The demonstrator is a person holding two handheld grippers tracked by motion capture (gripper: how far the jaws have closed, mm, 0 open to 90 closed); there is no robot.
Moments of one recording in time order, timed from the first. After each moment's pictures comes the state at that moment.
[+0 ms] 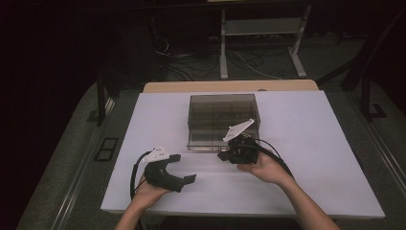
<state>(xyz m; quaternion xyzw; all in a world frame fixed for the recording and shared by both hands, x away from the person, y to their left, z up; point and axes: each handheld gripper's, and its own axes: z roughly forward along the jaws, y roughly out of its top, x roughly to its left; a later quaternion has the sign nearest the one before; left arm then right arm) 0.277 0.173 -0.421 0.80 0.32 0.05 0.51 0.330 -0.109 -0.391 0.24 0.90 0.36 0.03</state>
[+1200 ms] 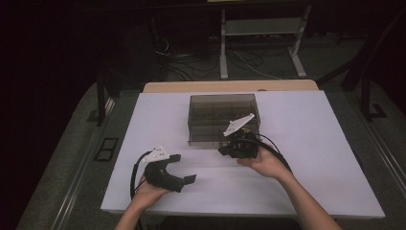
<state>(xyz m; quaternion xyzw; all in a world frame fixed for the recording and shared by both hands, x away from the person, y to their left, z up) 0.277 0.172 -0.421 0.80 0.32 0.05 0.51 0.345 -0.111 -0.388 0.25 0.90 0.36 0.04</state>
